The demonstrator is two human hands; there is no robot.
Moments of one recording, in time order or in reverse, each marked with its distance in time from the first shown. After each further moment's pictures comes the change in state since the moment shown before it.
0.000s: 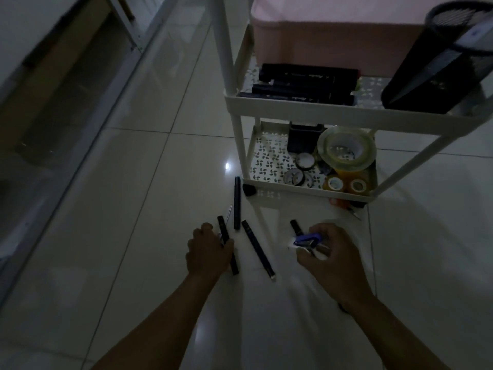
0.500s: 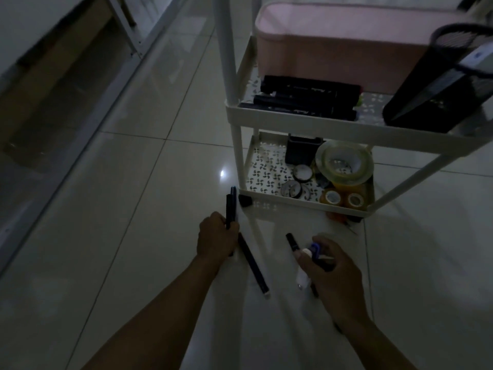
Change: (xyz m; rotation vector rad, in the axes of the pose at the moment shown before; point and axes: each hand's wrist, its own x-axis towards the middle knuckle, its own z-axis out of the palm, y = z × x) left_hand 0.039 0.046 0.001 -0.291 0.056 0.093; right_hand 0.004 -0.003 0.003 0.122 0.105 0.142
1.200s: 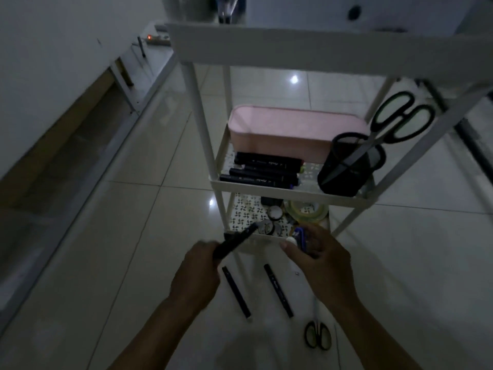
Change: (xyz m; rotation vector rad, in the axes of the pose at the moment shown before) left_hand -0.087 0.103 -0.107 0.306 -0.138 0.330; right_hand -0.020 -0.135 -0.074 -0.010 0.061 -0.261
